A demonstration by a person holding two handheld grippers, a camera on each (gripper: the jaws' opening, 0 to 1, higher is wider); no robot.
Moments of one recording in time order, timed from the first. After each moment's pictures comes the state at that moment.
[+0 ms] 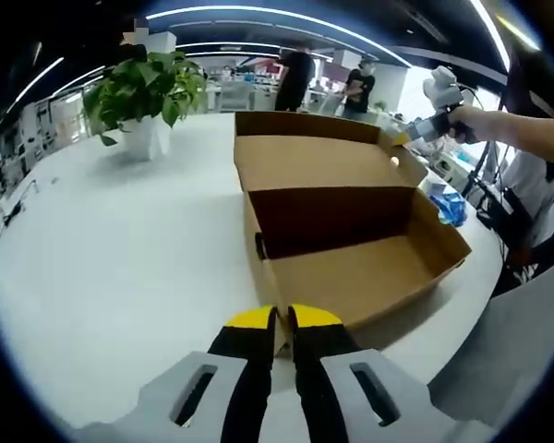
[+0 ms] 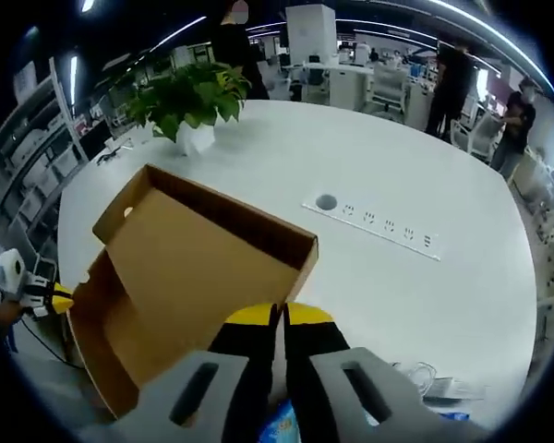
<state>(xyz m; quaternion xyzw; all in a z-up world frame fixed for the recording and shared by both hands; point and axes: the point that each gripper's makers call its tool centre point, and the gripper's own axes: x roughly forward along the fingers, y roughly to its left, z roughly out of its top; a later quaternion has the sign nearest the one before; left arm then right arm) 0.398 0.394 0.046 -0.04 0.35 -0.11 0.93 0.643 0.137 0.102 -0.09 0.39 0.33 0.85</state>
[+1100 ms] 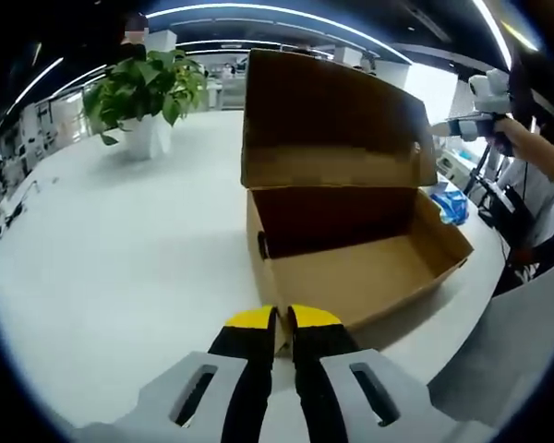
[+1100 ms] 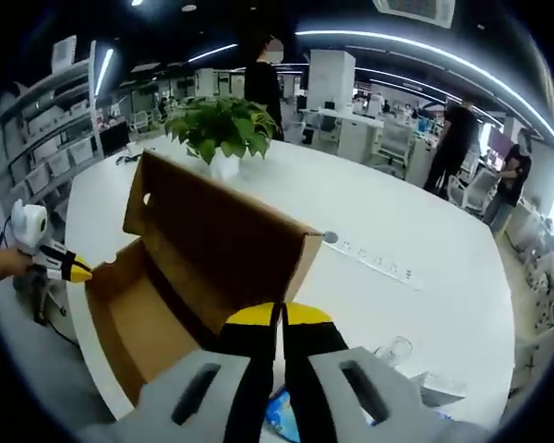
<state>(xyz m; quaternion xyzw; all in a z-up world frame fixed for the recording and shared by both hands) 0.399 0.396 0.046 -0.04 0.36 -0.10 0.93 0.582 0.129 0.153 -0.14 0.27 0.35 0.88</state>
